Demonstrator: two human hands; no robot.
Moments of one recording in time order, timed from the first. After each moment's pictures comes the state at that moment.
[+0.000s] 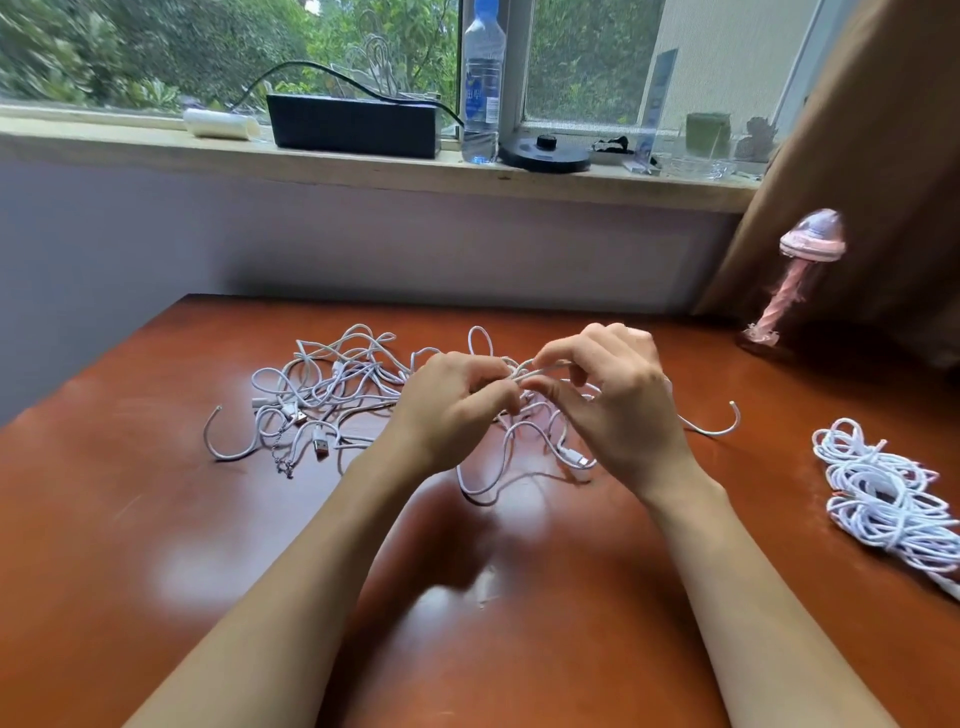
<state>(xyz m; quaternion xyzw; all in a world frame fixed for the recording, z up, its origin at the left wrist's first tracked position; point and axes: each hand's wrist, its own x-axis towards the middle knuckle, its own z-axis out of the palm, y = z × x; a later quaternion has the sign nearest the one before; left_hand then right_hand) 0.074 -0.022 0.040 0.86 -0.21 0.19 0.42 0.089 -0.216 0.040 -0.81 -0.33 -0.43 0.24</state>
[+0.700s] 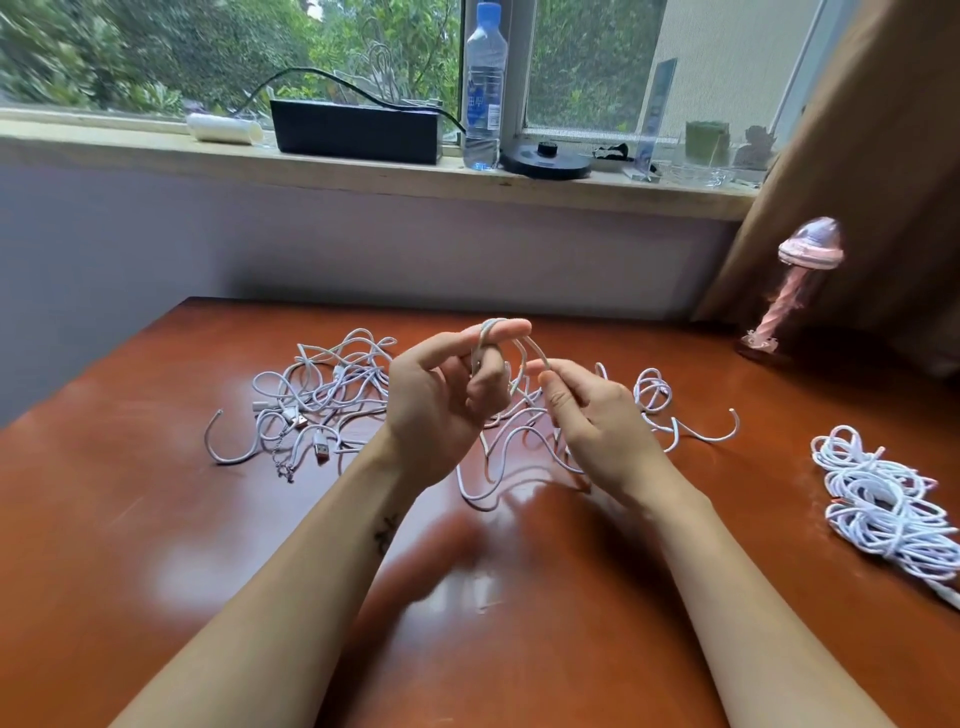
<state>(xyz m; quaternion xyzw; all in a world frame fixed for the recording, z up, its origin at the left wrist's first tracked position) 0.061 -0.037 0.057 0.43 -0.16 -0.04 0.89 0.091 -0.210 0.024 -0.85 -0.25 -0.19 0.43</state>
